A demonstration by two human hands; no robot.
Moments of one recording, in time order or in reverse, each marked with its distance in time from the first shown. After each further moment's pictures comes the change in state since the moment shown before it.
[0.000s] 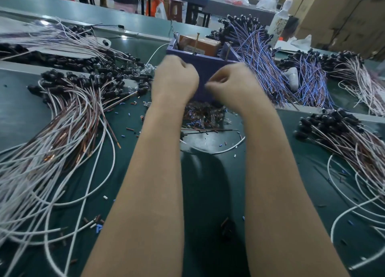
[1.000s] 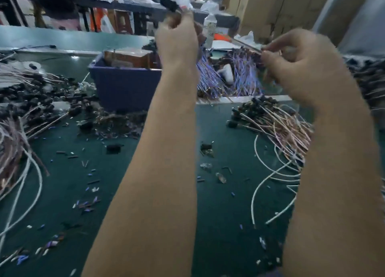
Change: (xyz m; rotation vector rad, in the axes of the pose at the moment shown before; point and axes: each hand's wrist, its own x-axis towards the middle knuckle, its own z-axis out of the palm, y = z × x) left_hand -0.056 0.133 0.069 -1.042 -0.205 -0.022; right_hand -0.090 0.082 -0.163 0.001 0.416 0.045
